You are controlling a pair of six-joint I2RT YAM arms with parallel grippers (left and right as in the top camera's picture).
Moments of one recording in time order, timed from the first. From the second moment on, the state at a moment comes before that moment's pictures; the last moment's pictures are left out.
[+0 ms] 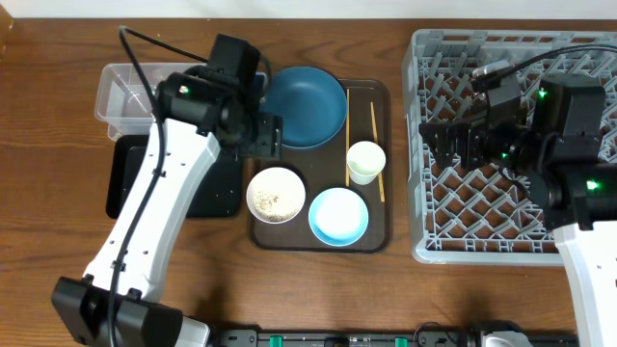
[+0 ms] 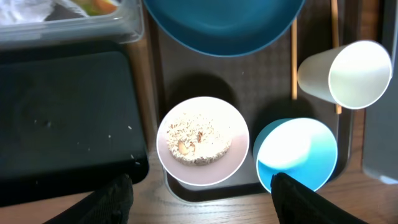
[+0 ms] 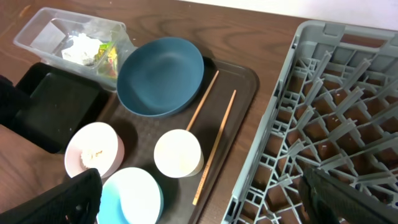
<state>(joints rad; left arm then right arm) -0.31 1.62 1.63 -1.28 0.07 -0.21 0.06 1.22 1.31 -0.83 -0.44 -0.07</state>
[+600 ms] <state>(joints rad) -0.42 1.62 1.56 -1.16 0.10 -0.17 0.06 1.24 1.31 -0.82 -0.44 -0.07</state>
